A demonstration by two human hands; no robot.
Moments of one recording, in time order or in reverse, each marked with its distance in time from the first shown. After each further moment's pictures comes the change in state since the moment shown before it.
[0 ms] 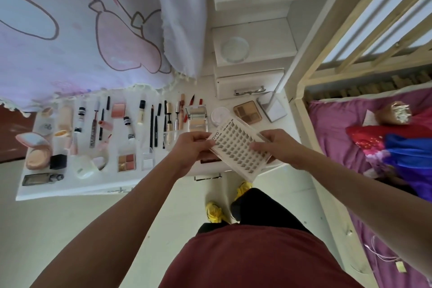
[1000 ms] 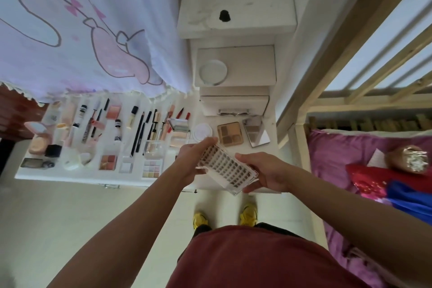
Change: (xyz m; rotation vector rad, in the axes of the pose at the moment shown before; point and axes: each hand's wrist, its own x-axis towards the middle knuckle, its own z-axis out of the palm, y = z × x) left_hand 0.024 0.023 0.119 -0.035 0.309 -0.133; right_hand 0.013 0.010 -0.088 0.277 -0.449 0.151
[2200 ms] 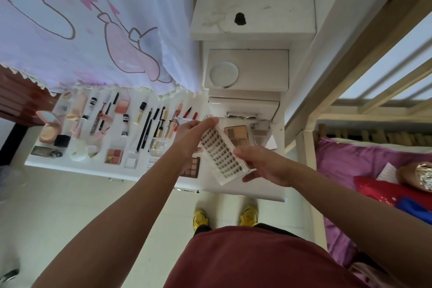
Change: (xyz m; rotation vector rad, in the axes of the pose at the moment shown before) left_hand -0.003 0.044 -0.008 -0.019 0.072 0.230; right_hand 0.012 -0.034 -0.001 -0.211 -0.141 -0.131
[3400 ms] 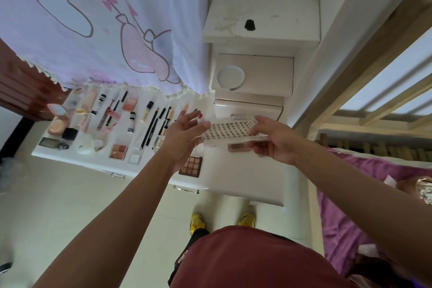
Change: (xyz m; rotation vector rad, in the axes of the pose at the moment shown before) left_hand -0.018 -0.004 -0.025 -0.429 -0.086 0.116; right_hand -0.006 -0.051 -0.011 0.386 0.312 0.027
